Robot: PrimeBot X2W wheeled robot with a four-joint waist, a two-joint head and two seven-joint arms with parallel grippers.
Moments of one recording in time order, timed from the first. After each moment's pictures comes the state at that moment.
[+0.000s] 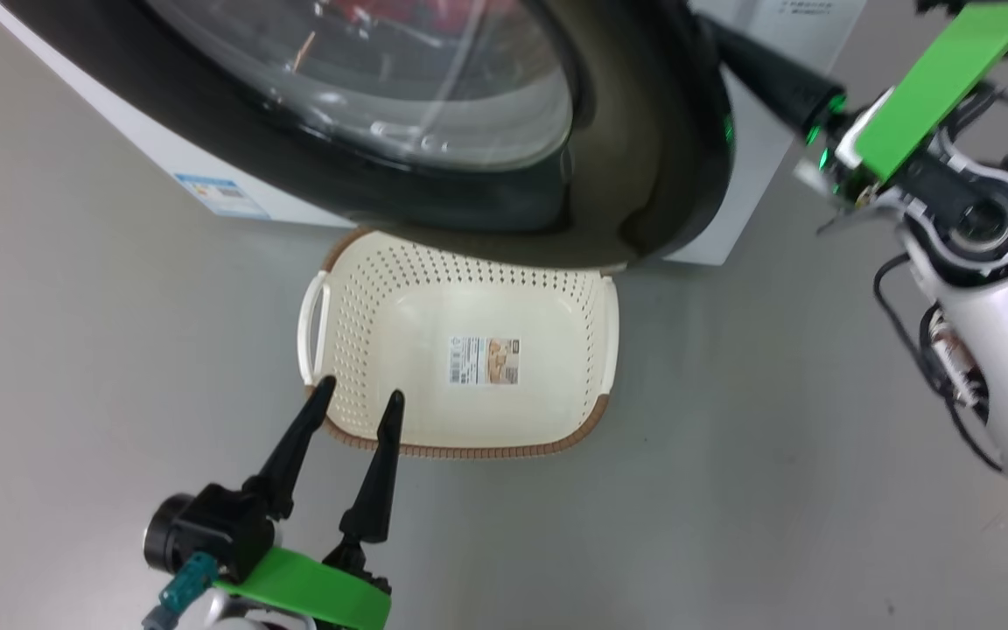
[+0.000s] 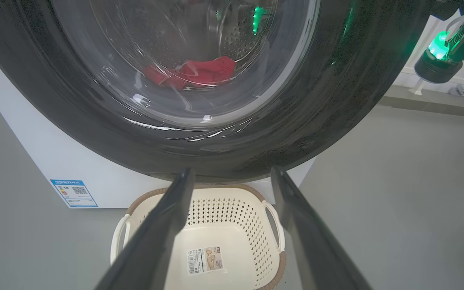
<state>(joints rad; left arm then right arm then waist) -0.21 0.05 -0.21 0.19 -0.27 -0.13 -0.25 -0.95 -0.30 0.41 0.45 1.68 0.12 0.42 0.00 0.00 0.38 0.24</state>
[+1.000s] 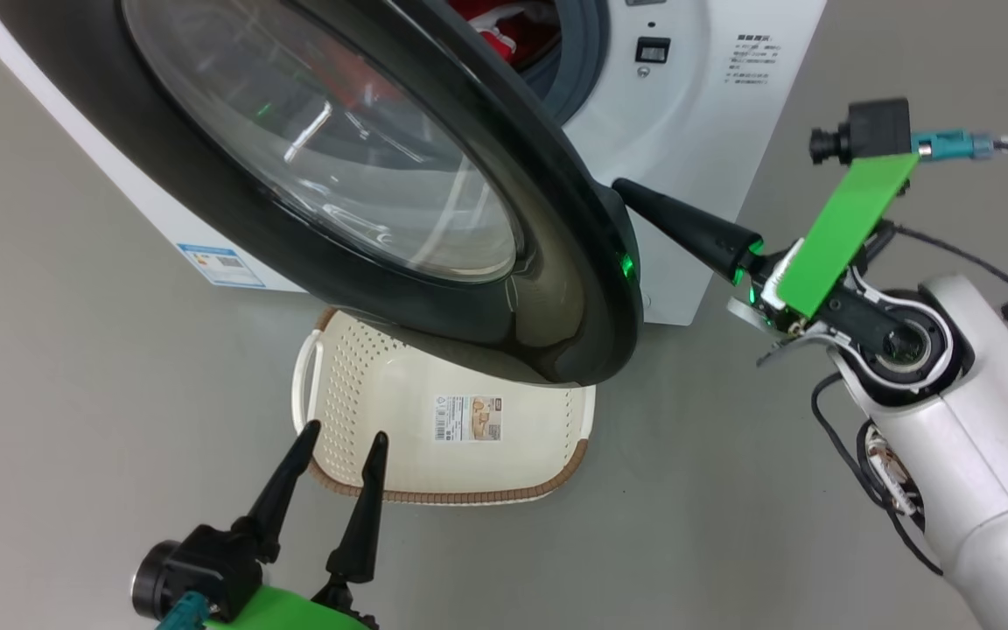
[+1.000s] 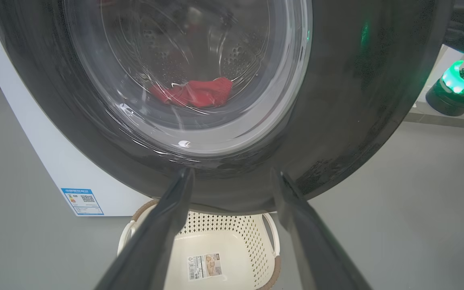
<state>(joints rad) -0.12 0.05 -0.17 0.18 -0.25 -0.13 -0.25 -0.72 -0.22 0.37 0.34 1.62 0.12 0.50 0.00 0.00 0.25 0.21</state>
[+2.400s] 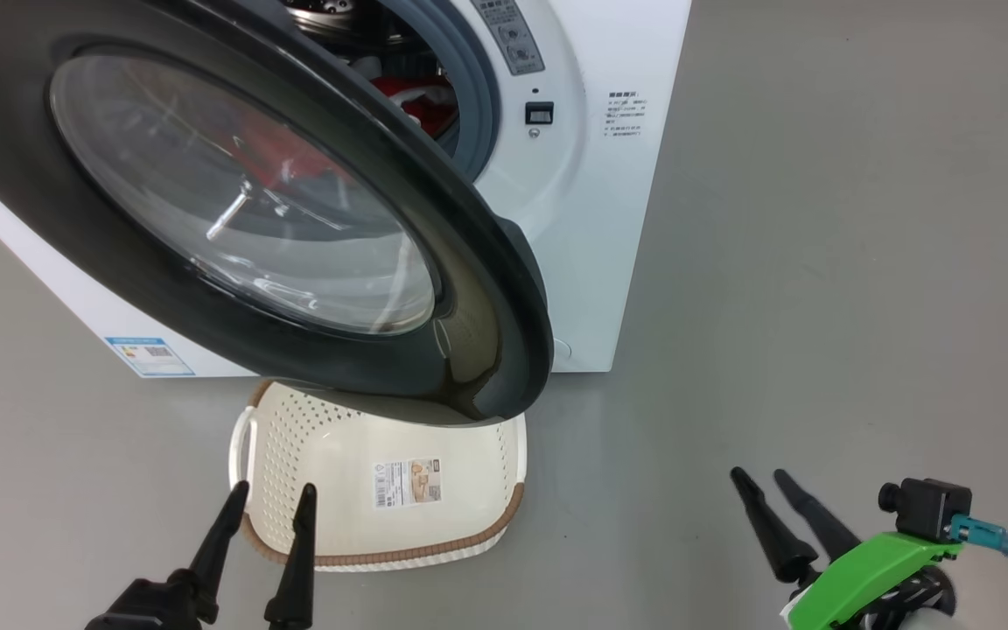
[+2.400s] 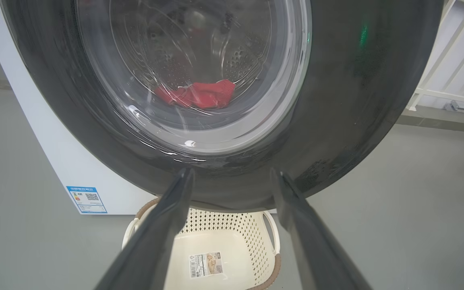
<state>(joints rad) -0.02 0.06 -0.05 0.21 -0.25 -0.13 -0.25 -0.20 -0.32 0.54 0.49 1.13 0.12 -0.24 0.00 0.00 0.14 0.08</state>
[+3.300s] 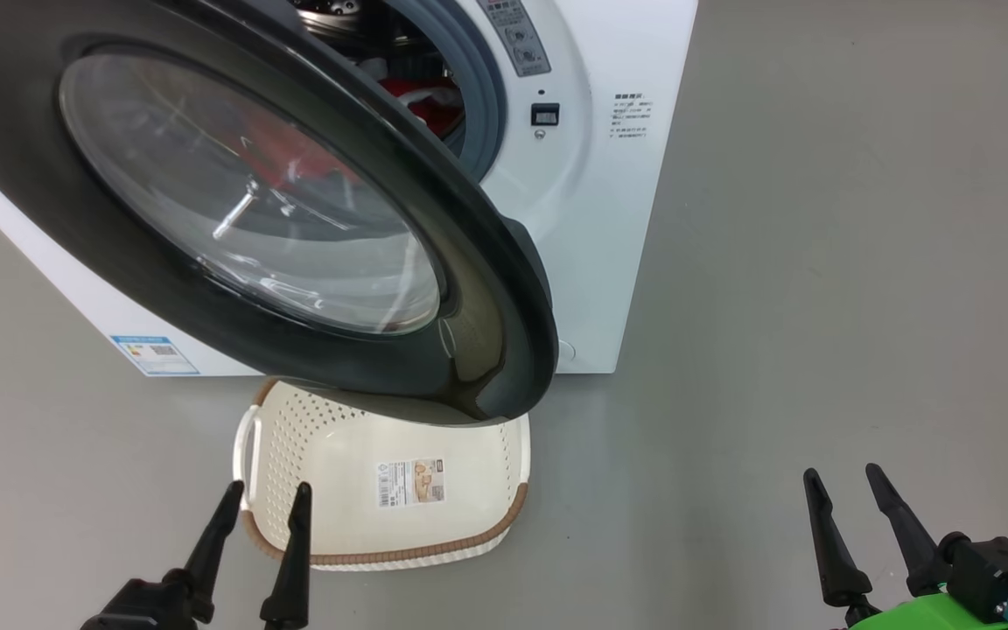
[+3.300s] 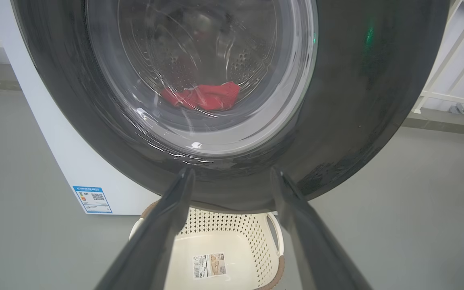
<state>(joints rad) -0.02 0.06 -0.04 0.20 -0.25 -0.13 -0.25 0.08 -0.05 -0.03 0.21 0.35 0.12 -0.25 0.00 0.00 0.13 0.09</state>
